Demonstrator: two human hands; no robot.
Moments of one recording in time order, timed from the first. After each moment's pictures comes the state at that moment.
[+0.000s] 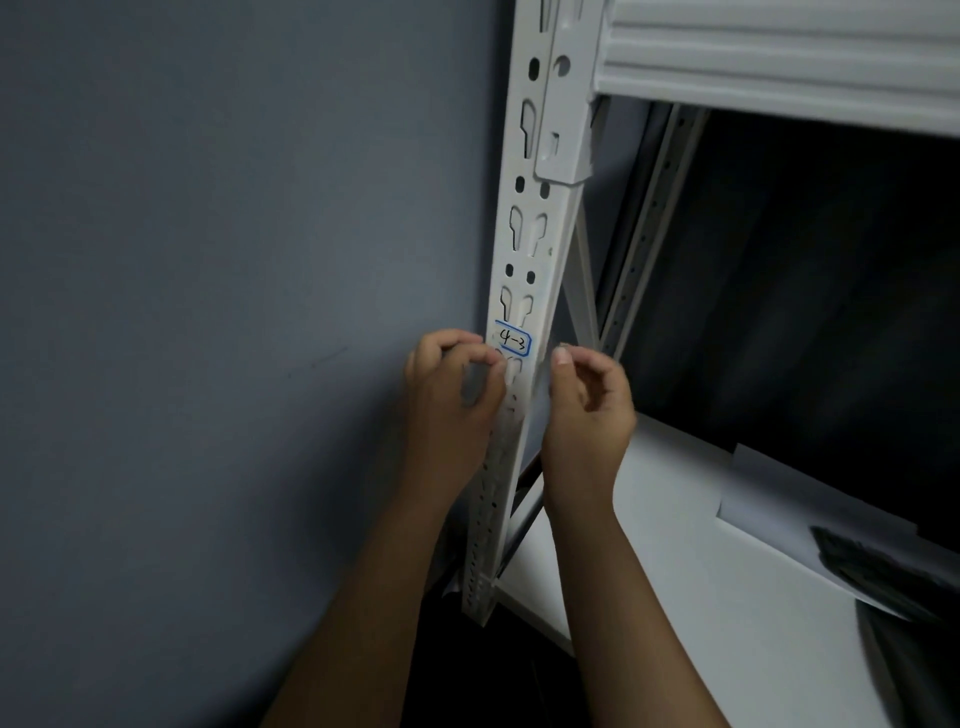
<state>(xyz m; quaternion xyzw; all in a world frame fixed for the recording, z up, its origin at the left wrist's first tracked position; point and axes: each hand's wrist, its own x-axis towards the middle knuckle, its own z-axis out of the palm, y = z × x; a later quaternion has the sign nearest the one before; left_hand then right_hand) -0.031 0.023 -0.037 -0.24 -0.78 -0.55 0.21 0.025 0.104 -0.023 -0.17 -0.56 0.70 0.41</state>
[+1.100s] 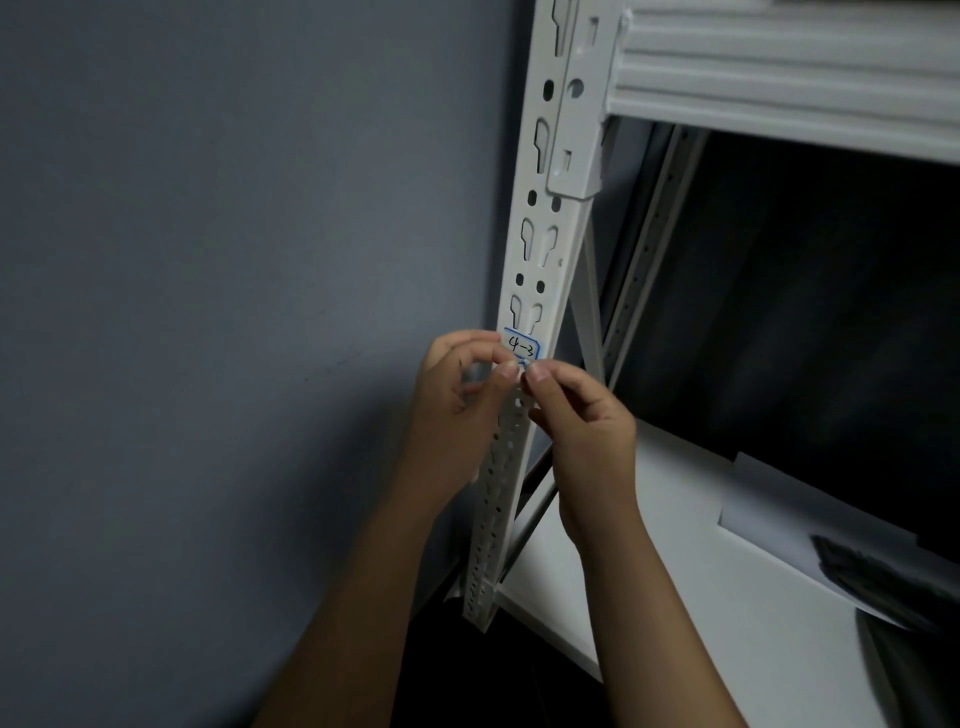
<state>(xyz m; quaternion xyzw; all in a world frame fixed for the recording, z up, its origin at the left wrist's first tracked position) -0.009 0.006 -0.008 -0.27 -0.70 -0.66 0.10 0.041 0.101 -0.014 -0.10 -0.60 0.73 0.30</state>
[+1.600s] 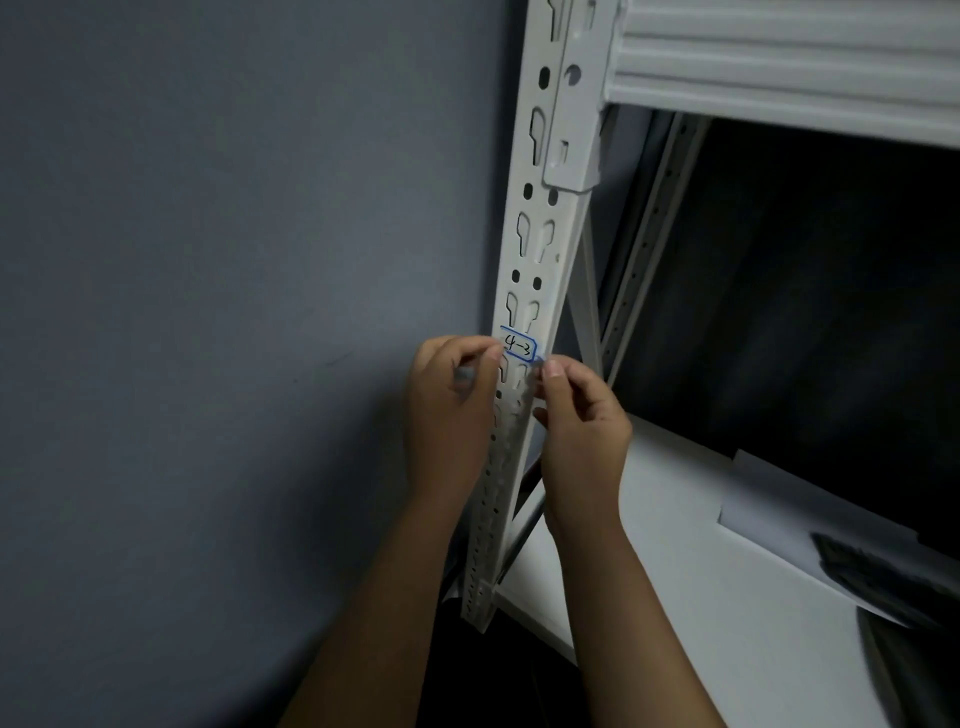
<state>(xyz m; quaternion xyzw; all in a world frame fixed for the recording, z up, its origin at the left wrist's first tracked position) -0.017 0.025 -0.020 -0.15 -0.73 -0.65 0.17 0.029 0.097 -0.021 -0.18 -0.57 0.71 0.37</state>
